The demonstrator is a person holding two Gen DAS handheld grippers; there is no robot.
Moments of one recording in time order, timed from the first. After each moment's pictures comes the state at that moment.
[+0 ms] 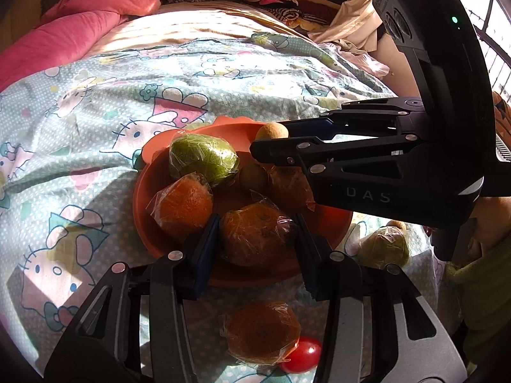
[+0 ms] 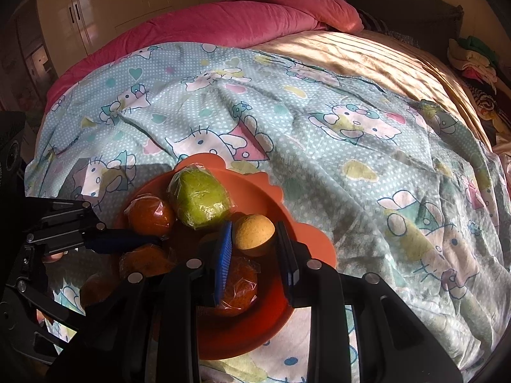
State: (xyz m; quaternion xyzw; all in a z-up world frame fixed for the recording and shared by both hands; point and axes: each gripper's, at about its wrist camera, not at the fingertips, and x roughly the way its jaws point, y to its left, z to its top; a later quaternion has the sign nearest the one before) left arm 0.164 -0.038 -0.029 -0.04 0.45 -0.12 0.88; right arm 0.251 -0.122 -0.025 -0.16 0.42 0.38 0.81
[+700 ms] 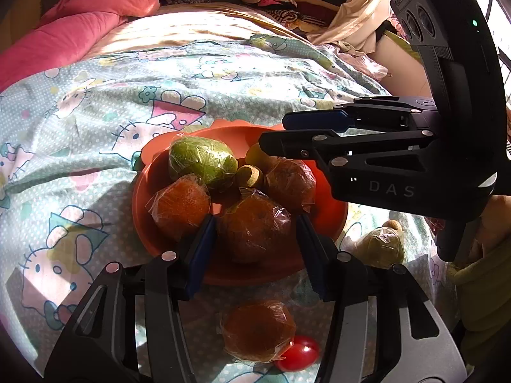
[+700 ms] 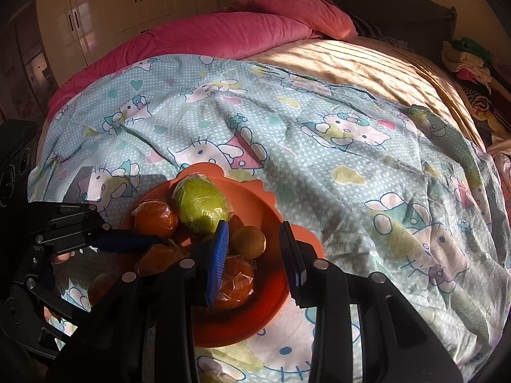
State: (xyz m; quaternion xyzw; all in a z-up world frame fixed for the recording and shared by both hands) left arm 0.161 -0.038 -0.026 -0.04 0.45 -0.13 0.88; right arm 0.245 -0.135 -0.011 -0.14 0.40 0.37 0.82
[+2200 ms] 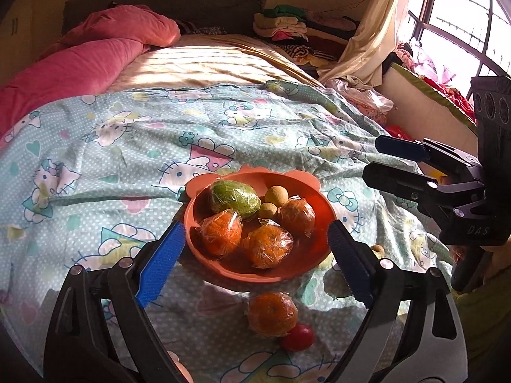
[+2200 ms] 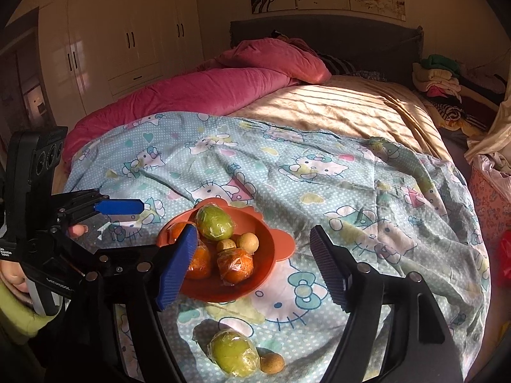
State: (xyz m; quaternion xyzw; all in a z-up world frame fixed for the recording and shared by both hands) left arm 0.135 -0.014 0.025 -0.06 0.38 -0.09 0.92; right arm 0.187 -0.194 0.048 -0.09 0.32 0.35 0.88
